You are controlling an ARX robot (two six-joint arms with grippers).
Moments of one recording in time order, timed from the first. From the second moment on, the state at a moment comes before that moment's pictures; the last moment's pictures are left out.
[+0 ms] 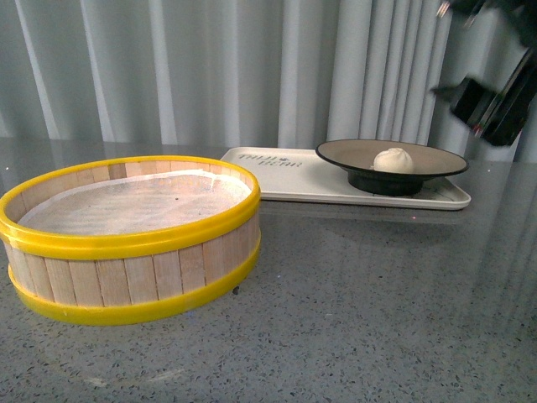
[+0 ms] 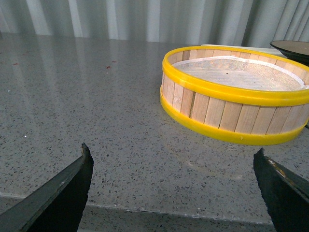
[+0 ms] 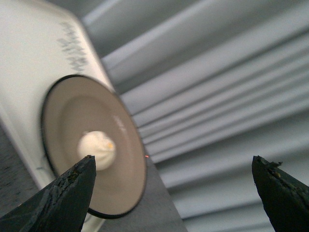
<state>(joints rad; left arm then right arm) 0.00 0.00 0.03 0.00 0.00 0.00 0.11 1.56 1.08 0.47 -0.17 -1.06</state>
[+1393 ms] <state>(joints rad) 0.00 0.00 0.03 0.00 0.00 0.00 0.00 0.76 0.09 0.66 0.00 -0.01</state>
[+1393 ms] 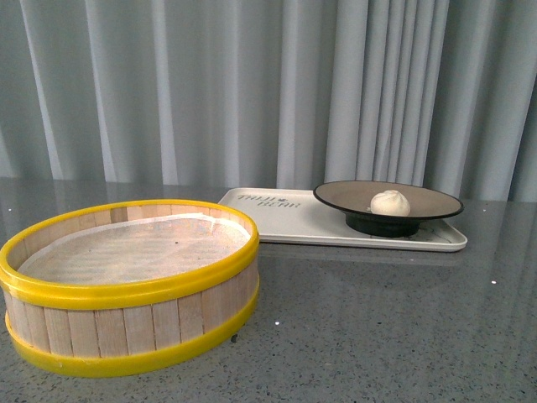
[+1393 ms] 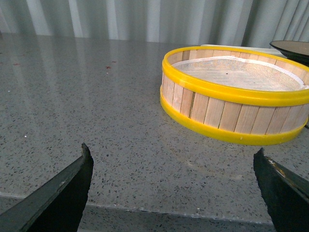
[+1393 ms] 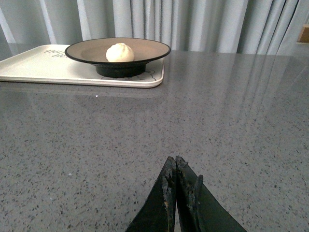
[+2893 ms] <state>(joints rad) 0.00 0.00 0.03 0.00 0.00 0.00 0.00 0.01 0.01 0.01 0.00 -0.01</state>
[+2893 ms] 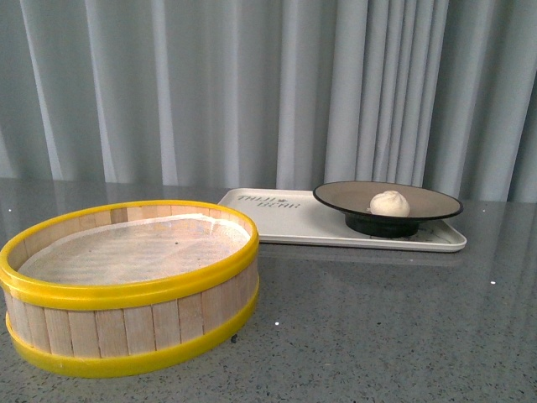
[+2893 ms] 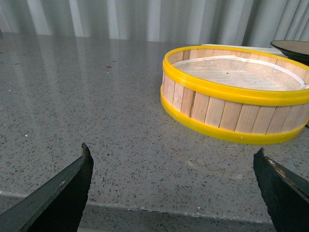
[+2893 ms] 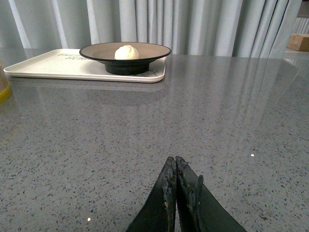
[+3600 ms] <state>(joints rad) 0.00 0.00 0.03 0.00 0.00 0.00 0.00 0.00 0.01 0.00 0.00 -0.01</state>
